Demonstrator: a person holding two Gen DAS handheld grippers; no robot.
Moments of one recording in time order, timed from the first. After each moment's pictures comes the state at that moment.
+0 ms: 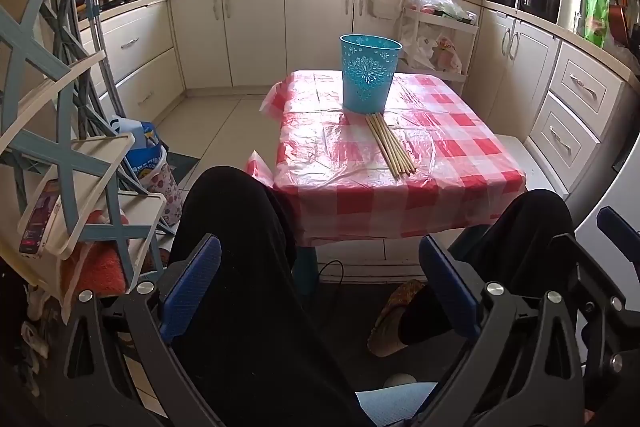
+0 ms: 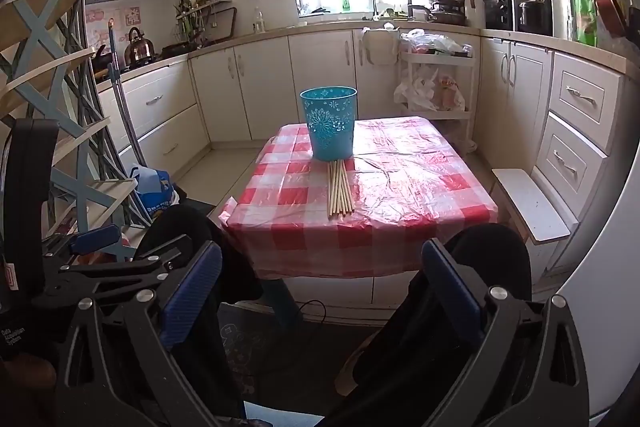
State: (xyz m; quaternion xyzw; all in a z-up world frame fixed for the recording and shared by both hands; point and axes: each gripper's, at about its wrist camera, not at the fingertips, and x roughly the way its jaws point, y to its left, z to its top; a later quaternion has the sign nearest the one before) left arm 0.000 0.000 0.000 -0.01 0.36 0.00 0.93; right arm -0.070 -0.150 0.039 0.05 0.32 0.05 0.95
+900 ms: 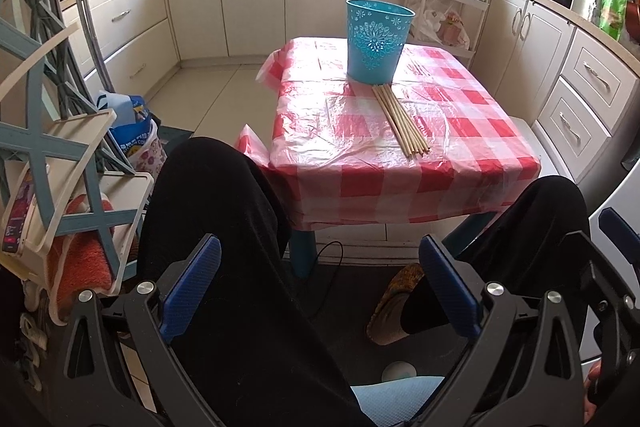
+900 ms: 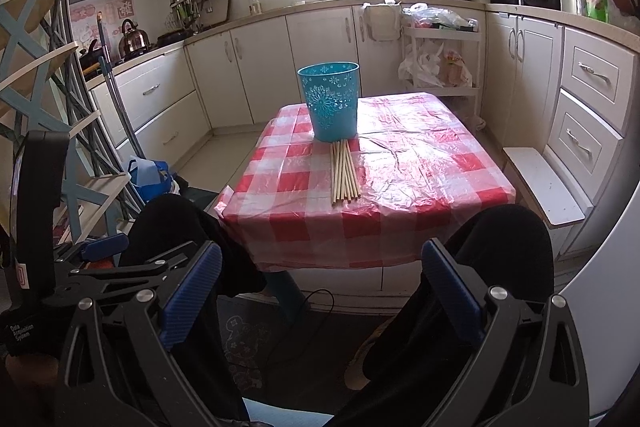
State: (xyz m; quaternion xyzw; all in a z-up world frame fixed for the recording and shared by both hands) left arm 0.049 0.006 -0.033 -0.02 0.44 0.00 0.90; right arm -0.032 -0.159 0.017 0.07 0.36 0.06 0.93
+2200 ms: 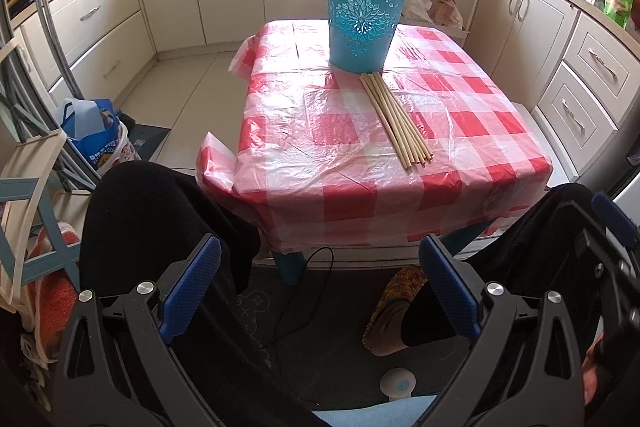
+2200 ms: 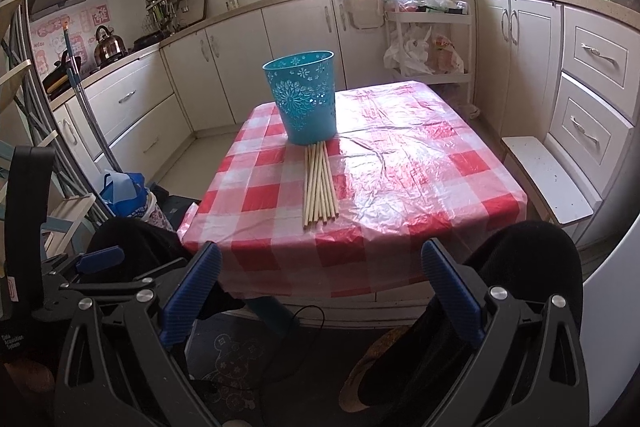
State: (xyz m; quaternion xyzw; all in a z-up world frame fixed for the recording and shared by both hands) left arm 0.129 -0.015 -0.061 0.00 0.46 -0.02 0.89; right arm 0.043 -0.182 -0.013 0.09 0.37 0.03 0.92
